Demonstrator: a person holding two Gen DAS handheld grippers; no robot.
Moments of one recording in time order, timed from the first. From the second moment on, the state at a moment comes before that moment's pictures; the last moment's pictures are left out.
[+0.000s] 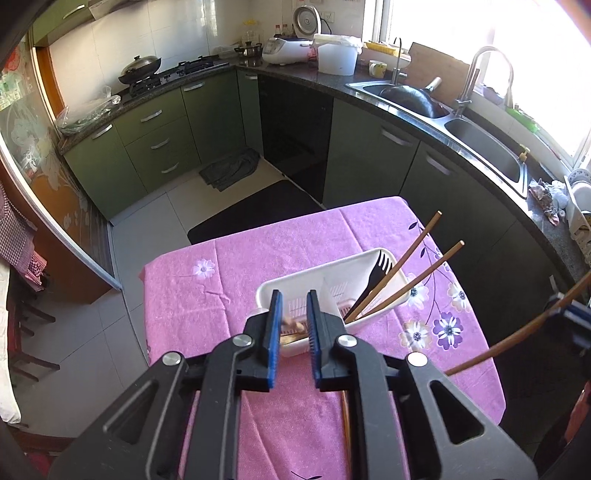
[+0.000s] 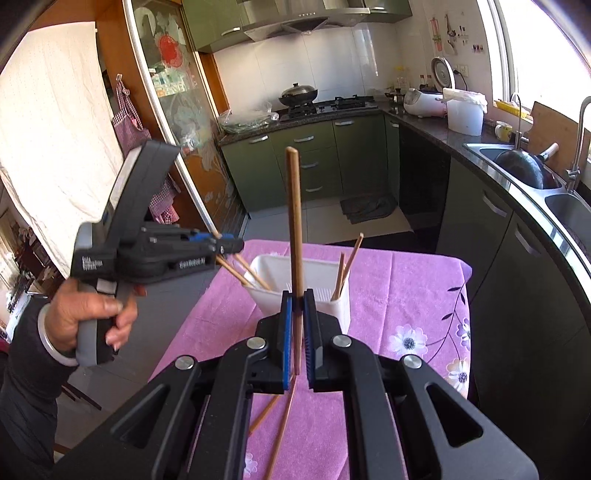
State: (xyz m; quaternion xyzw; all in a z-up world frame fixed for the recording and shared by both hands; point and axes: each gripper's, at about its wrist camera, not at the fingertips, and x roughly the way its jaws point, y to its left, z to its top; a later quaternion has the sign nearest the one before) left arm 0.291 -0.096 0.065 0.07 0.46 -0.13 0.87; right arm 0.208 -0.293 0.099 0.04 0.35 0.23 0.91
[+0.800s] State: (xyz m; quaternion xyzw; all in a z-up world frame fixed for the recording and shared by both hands) left arm 0.183 -0.084 0.013 0.09 0.45 -0.15 0.88; right arm 0.316 -0.242 0.044 0.00 0.38 0.16 0.91
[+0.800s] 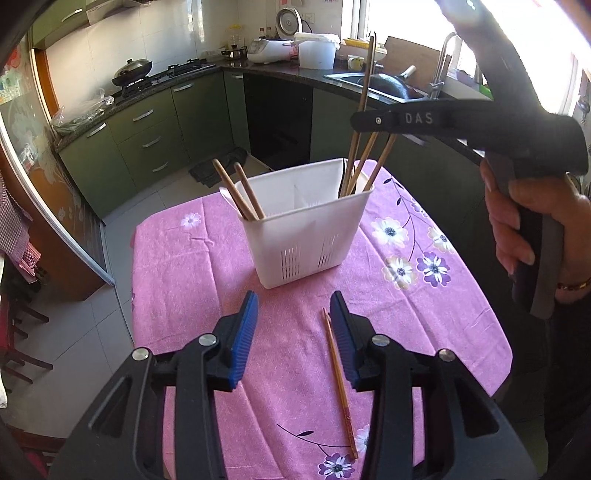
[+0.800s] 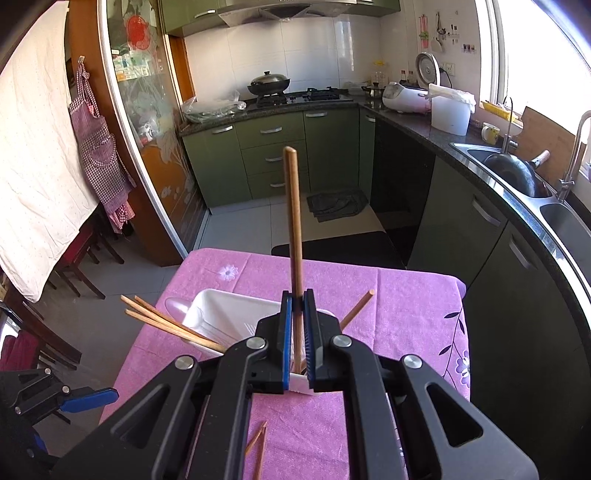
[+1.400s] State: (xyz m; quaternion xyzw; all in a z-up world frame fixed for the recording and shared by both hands) left arm 0.188 -0.113 -0.070 0.09 0.57 -0.18 0.80; right arm 0.211 -0.293 0.016 -0.01 0.43 0.18 0.89
